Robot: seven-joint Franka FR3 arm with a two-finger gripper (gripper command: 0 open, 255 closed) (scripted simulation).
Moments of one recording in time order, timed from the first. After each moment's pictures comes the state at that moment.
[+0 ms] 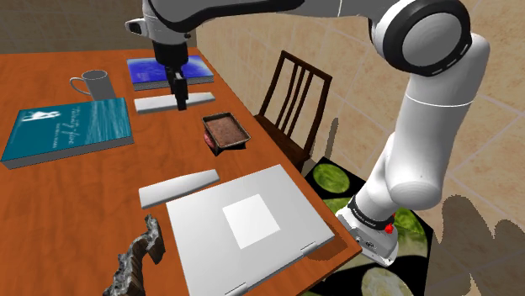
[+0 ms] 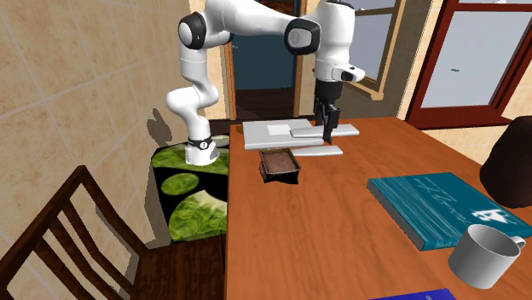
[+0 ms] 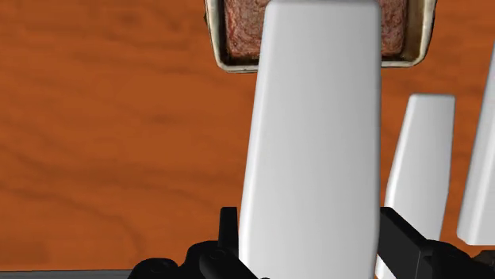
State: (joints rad) arm 0.26 0.29 0.18 -1.52 -0.04 1.80 -0.74
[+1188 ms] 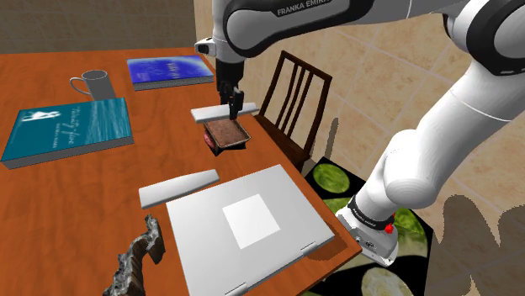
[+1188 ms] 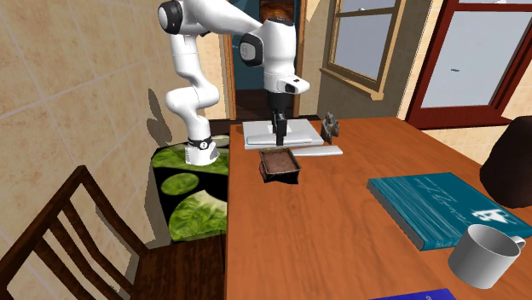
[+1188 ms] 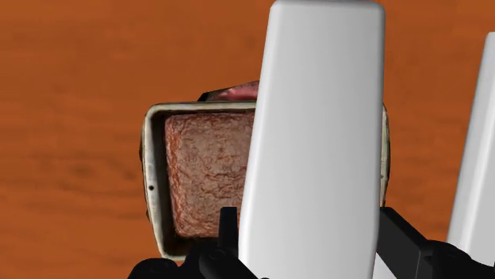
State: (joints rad) arm 0.17 -0.08 0.12 -2.08 0.02 2.00 -0.91
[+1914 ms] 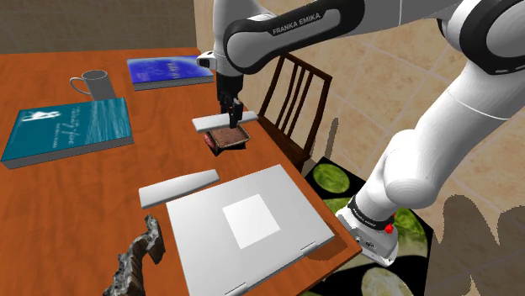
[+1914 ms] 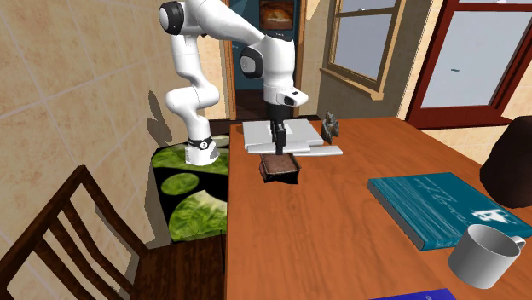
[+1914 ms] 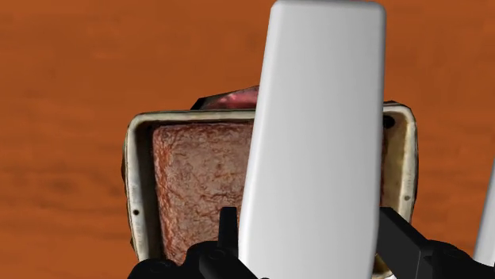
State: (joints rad) arm 0.17 -0.06 0.12 -2.15 0.02 2.08 -0.91
